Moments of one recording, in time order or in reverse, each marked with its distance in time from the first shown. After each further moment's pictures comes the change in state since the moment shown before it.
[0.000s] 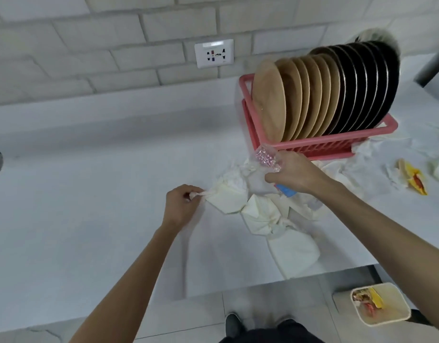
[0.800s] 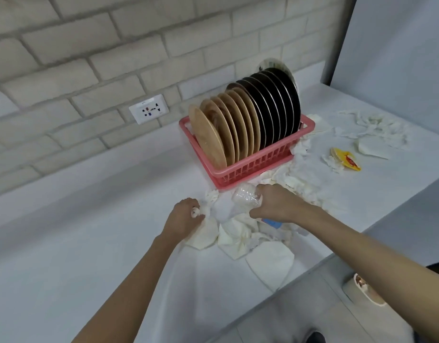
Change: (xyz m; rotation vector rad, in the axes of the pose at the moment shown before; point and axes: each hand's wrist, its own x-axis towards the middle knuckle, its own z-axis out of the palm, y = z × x) left_hand 0.060 0.076 0.049 0.509 -0.395 0.369; right_hand -0.064 0.035 -0.009 0.020 0.030 0.173
